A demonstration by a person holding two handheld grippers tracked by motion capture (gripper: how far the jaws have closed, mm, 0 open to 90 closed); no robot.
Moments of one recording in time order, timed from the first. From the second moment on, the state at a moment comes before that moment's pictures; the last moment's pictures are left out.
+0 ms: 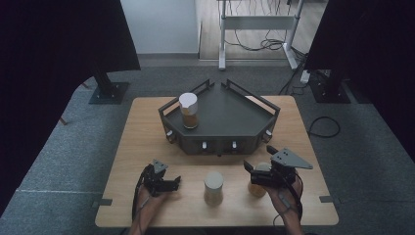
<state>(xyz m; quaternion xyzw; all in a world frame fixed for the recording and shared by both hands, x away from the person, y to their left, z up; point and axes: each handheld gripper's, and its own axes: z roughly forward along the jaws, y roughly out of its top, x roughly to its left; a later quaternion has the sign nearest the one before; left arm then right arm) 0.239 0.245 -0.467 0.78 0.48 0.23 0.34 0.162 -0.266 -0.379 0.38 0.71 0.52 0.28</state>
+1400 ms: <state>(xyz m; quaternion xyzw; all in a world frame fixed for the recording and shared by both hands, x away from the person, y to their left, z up) 0.239 0.245 -0.467 0.78 0.47 0.22 0.34 0.170 -0.216 -0.384 0.34 0.72 0.55 0.26</state>
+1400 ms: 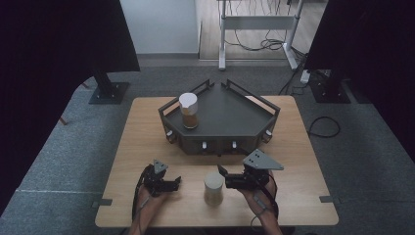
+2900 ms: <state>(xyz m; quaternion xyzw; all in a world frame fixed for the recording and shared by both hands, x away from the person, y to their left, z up) 0.239 0.245 -0.467 0.78 0.47 0.22 0.34 0.174 -0.182 -0.395 0.30 0.74 0.57 0.22</state>
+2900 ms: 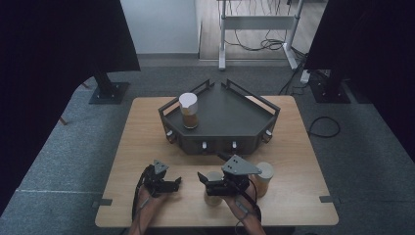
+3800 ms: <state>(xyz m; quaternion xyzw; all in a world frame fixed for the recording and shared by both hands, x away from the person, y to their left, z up) 0.239 0.246 -0.468 0.78 0.47 0.22 0.34 0.169 -0.182 -0.421 0.30 0.75 0.55 0.21</state>
